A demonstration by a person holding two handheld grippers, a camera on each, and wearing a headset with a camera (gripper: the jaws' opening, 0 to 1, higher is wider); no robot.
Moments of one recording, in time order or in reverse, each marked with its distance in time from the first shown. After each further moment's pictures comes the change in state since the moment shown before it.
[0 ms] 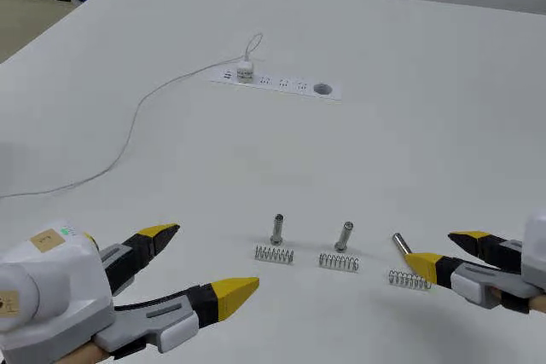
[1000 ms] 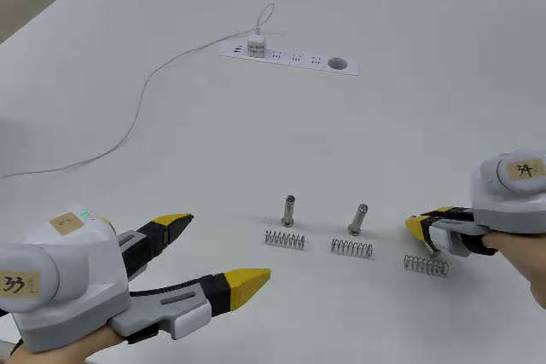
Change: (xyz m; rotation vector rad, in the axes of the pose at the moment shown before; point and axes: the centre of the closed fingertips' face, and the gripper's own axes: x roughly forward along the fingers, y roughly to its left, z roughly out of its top) left arm 0.004 0.007 -0.014 -0.026 0.051 0.014; right arm 0.059 -0.009 -0.015 -0.009 0.213 -0.040
